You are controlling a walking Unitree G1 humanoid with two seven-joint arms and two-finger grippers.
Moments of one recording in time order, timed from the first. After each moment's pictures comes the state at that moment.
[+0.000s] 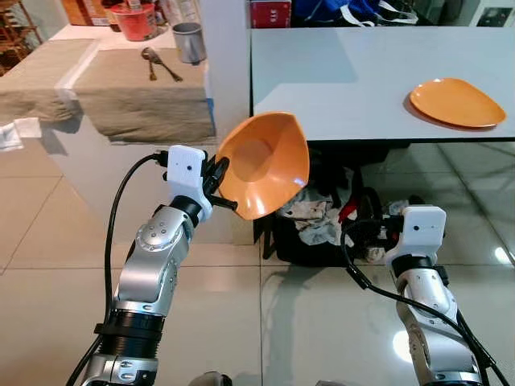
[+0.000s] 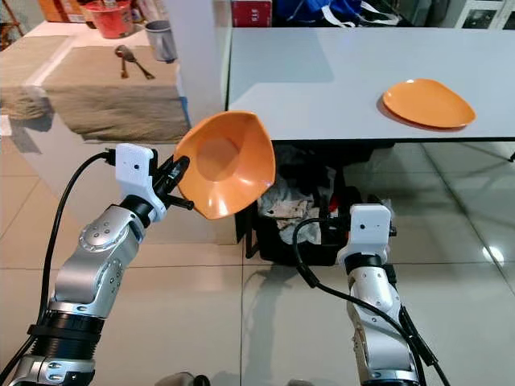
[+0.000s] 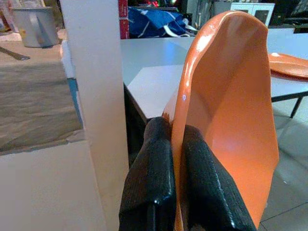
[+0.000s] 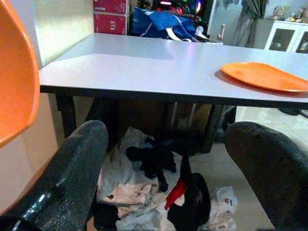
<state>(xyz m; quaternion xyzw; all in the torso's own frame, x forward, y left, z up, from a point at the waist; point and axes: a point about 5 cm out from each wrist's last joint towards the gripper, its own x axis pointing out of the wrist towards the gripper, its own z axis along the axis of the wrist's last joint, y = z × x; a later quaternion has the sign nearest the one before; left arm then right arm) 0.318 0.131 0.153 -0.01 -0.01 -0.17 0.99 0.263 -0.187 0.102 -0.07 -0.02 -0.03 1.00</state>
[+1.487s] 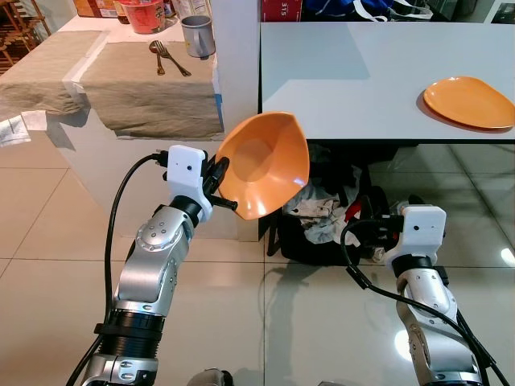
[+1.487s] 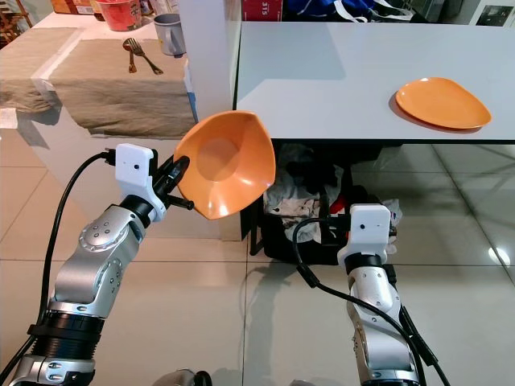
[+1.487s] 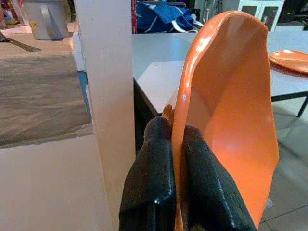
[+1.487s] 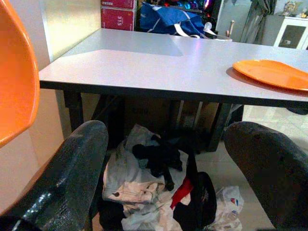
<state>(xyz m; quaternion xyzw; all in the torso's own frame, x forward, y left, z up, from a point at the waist) 0.318 0.131 0.153 -0.01 -0.01 -0.17 0.99 0.263 -0.187 0.102 -0.07 -0.02 -0.03 1.00</state>
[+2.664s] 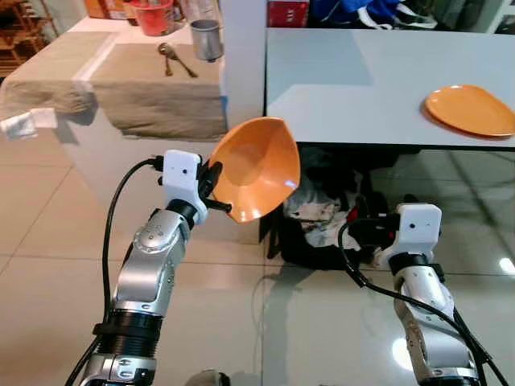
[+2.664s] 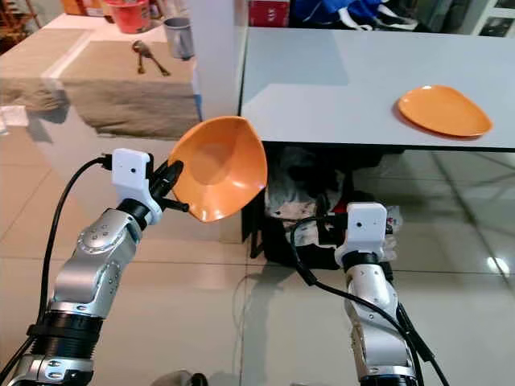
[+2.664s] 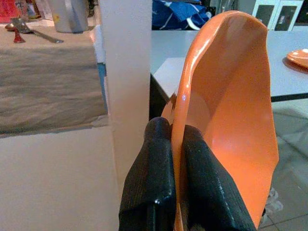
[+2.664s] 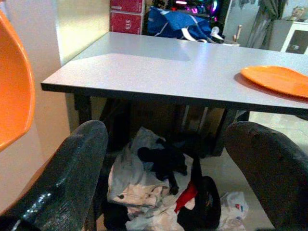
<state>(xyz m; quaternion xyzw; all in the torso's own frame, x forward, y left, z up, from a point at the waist) 0.321 0.140 0.143 -0.01 0.00 -0.15 0.99 0.266 -0.184 0.100 -0.06 -0.02 -0.03 1.00</state>
